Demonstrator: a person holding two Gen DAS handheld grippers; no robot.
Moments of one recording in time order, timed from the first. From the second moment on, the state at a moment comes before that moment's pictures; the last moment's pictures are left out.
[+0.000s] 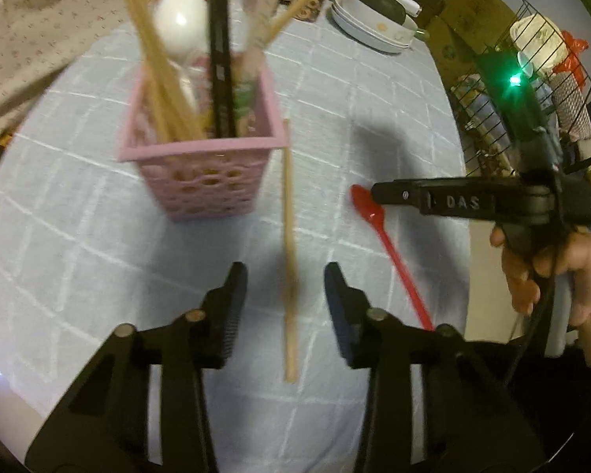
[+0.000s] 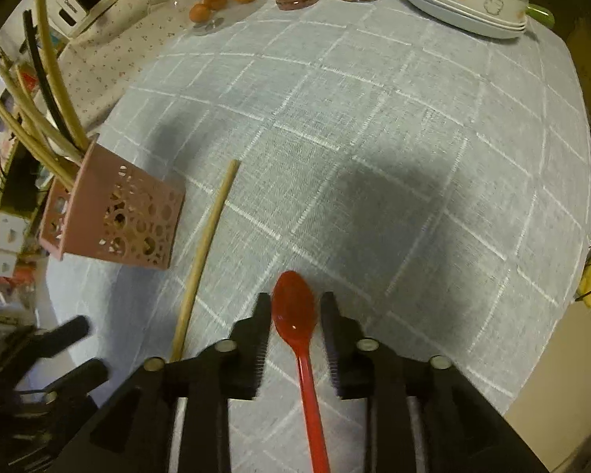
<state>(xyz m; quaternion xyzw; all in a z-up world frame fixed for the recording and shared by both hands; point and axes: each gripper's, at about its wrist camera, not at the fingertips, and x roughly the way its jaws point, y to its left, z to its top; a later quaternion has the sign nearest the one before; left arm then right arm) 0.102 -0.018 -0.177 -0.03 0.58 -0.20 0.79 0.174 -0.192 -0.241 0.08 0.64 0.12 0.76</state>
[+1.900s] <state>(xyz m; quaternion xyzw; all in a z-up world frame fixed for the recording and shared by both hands) 0.069 -0.007 -0.195 0.05 0.63 -0.24 0.74 0.132 -0.227 -0.217 0.05 0.66 0.13 0.74</state>
